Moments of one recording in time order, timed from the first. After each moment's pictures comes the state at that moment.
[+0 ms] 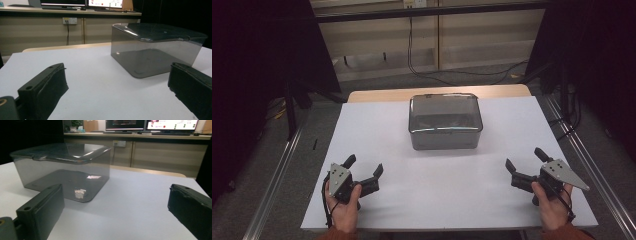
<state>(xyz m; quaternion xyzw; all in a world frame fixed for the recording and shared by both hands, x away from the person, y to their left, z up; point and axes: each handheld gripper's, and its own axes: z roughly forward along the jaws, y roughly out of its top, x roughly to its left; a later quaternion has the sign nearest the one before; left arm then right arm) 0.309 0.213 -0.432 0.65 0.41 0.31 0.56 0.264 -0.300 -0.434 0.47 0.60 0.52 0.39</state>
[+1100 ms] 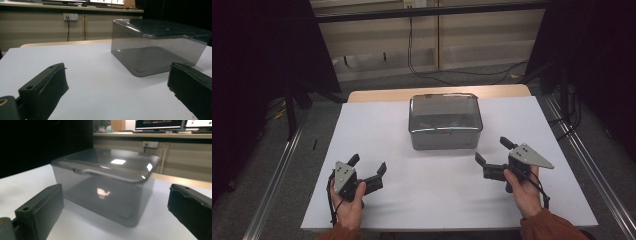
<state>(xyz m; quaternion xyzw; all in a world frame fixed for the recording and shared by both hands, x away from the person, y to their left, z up) 0.316 0.204 -0.437 0.65 0.42 0.31 0.56 0.307 -0.239 -0.421 0.41 0.64 0.56 0.33</state>
